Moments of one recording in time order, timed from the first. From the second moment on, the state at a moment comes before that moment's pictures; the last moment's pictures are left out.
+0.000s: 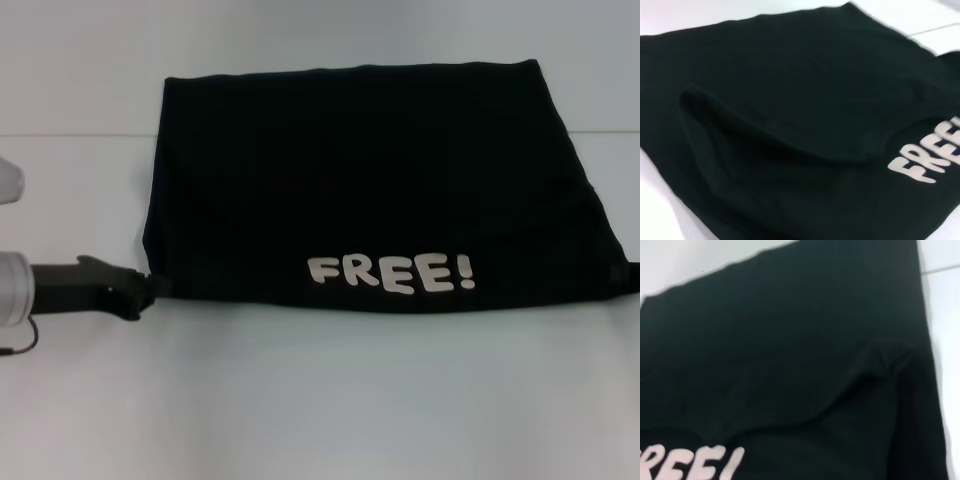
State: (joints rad) left arm -0.53 -2.15 0.60 0.94 2.40 1.35 -1.79; right arm 0.57 1.96 -0.51 -0.59 -2.34 -1.14 2.03
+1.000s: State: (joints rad) left arm -0.36 -2.13 0.31 0.96 2.45 1.98 -1.77; right arm 0.23 1.98 -0.33 -0.69 -2.34 -1.68 1.73
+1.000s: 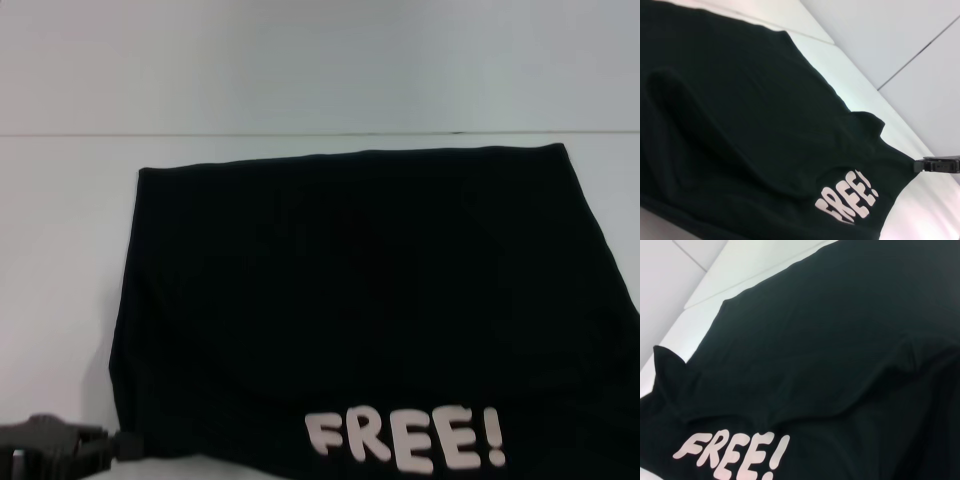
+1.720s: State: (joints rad) left arm -0.44 -2.10 0.25 0.96 2.48 1.97 -1.81; right arm 0.28 1.95 -0.21 -0.69 -2.34 -1.70 1.71
